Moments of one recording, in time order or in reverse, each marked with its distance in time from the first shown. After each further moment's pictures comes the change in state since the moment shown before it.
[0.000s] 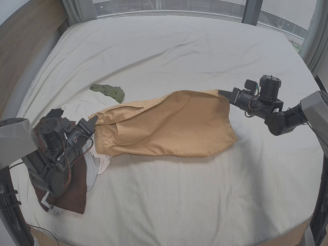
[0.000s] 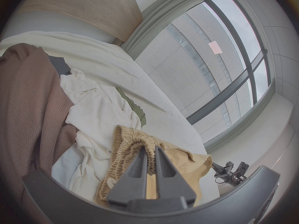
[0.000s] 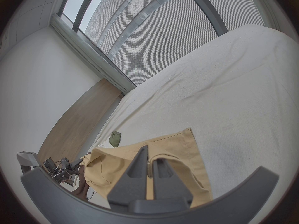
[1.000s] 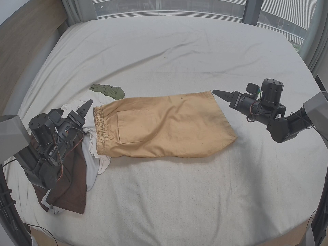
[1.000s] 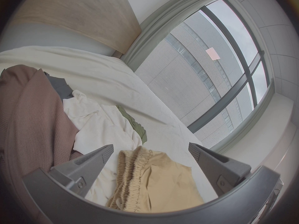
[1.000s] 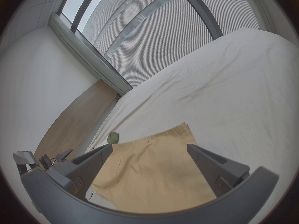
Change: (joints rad) left arm 0.050 -0.068 -0.004 0.000 0.011 0.015; right arm 0.028 -0.095 0.203 -0.091 -0.085 0.006
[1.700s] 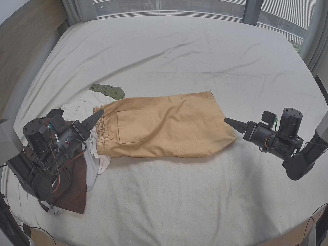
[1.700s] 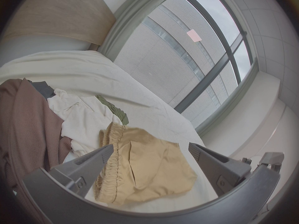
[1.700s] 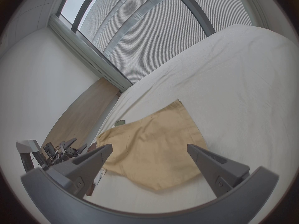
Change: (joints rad) left arm -0.063 -0.103 0.159 -0.003 -0.156 0.188; right arm 0.014 -0.141 0.572 -0.387 -0.014 0.023
